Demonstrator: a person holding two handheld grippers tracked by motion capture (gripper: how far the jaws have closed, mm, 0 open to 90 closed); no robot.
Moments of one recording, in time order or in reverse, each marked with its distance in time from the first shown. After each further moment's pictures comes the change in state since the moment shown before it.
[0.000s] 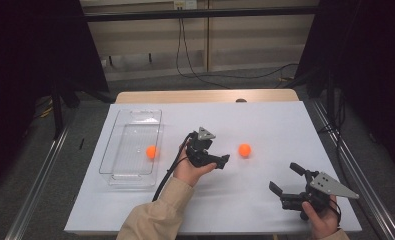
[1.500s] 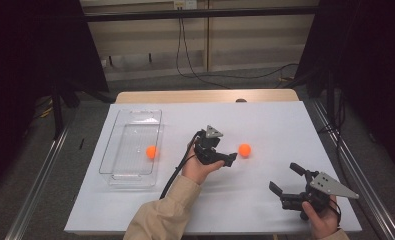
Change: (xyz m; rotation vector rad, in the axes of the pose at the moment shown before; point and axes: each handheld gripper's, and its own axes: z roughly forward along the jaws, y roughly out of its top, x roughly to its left) left arm -0.007 0.008 0.022 -0.011 -0.033 -0.012; right arm 0.000 0.000 0.000 0.002 0.000 0.006
